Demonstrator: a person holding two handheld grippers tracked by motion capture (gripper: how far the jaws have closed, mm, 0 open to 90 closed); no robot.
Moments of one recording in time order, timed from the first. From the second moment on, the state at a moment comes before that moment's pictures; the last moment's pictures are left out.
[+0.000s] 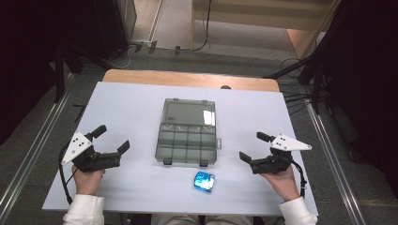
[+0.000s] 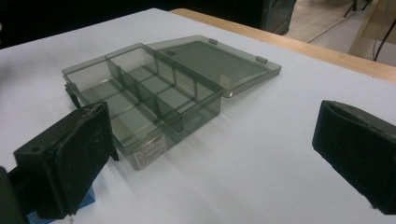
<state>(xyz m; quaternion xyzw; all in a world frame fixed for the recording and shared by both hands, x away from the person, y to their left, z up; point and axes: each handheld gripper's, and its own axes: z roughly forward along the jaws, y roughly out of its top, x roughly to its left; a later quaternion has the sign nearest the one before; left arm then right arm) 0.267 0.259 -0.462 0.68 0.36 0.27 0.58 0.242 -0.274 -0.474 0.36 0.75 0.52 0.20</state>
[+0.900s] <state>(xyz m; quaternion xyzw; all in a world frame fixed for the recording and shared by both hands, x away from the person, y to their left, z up) 0.267 0.256 -0.463 0.69 0.35 0.26 0.57 0.245 -0.239 -0.487 0.33 0.83 0.44 0.15</state>
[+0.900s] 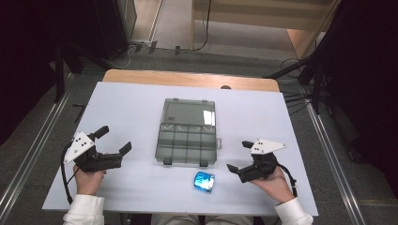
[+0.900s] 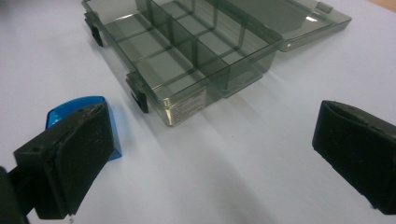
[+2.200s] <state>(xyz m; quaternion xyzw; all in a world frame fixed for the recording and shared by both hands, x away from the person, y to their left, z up) 0.270 0.256 -0.464 0.69 0.36 0.26 0.58 0.233 -0.148 -0.494 0.20 0.92 0.32 0.06</state>
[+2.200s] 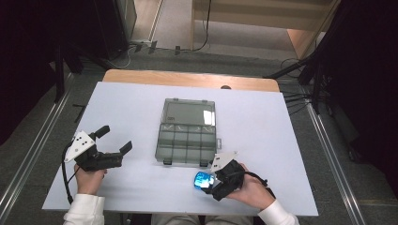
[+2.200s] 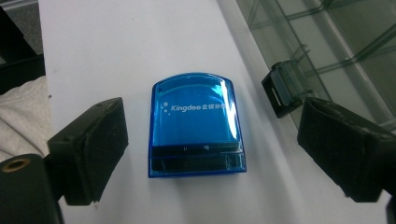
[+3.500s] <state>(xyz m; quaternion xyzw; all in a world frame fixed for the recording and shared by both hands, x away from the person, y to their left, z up) 0.270 0.255 -0.464 0.69 0.36 0.25 0.58 0.240 -0.131 -0.495 0.18 0.94 0.28 0.02</state>
